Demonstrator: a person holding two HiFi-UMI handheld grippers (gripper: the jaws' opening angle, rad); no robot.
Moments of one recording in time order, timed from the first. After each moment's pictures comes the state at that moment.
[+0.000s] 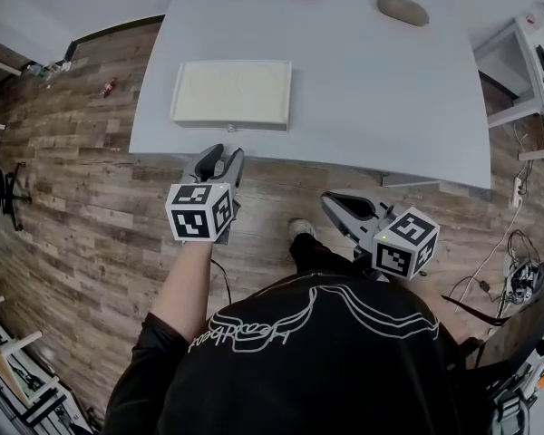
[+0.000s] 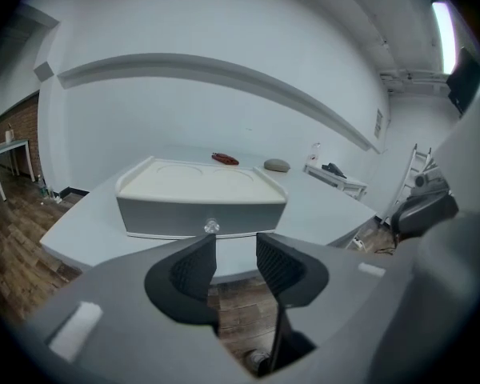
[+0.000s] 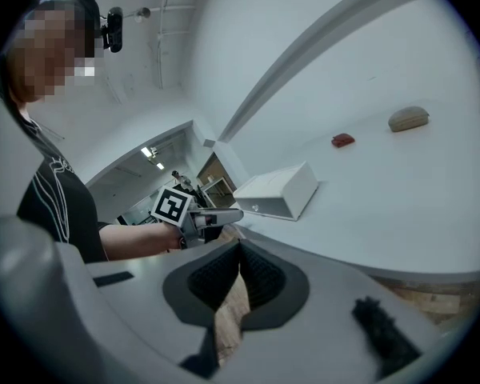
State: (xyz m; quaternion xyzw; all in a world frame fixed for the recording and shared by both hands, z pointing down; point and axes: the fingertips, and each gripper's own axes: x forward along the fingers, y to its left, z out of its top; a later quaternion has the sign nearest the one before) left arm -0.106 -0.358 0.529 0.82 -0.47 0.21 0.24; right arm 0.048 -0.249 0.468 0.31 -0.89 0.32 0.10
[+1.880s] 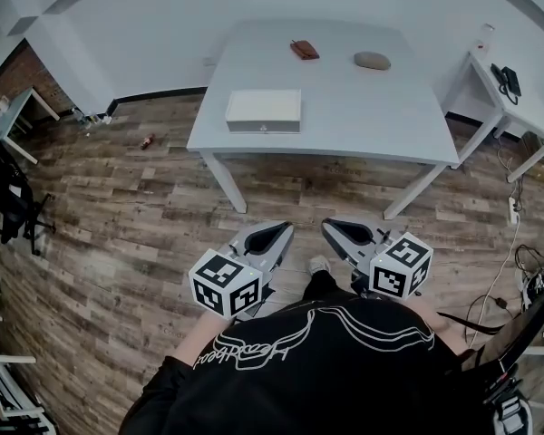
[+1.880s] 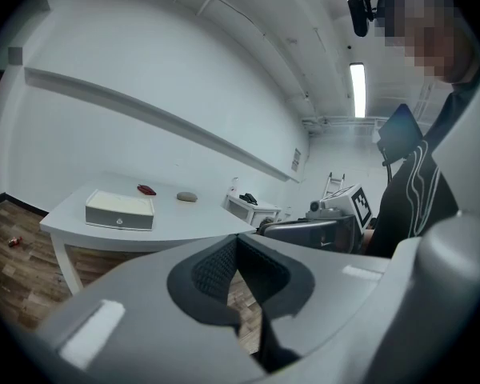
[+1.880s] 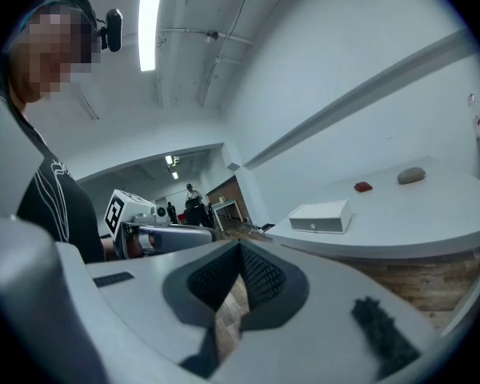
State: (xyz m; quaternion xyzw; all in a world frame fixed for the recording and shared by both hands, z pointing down) left arm -0.072 -0.032 0.352 0.94 -0.28 0.07 0.18; right arm -0.015 -0.027 0.347 0.33 -0.92 0.19 0.03
